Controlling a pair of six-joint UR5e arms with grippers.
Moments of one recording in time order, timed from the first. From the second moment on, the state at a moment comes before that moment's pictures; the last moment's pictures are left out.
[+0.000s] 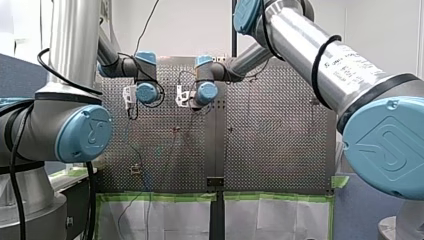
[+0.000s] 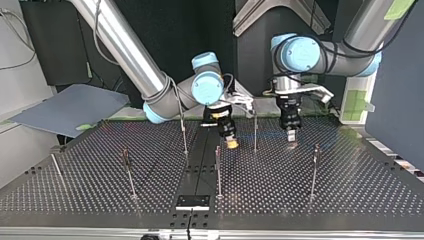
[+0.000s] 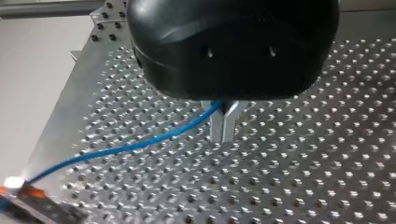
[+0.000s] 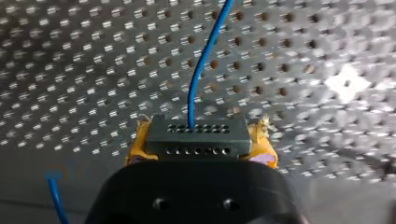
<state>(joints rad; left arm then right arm) -0.11 -1.68 -2.00 -2.48 -1.82 -1.62 2.43 -0.77 0.96 -0.05 1.74 1.59</state>
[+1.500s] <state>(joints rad) -0.09 -1.98 -2.09 -2.25 -1.66 -1.67 2.42 -0.76 1.10 -0.07 1.69 1.59</state>
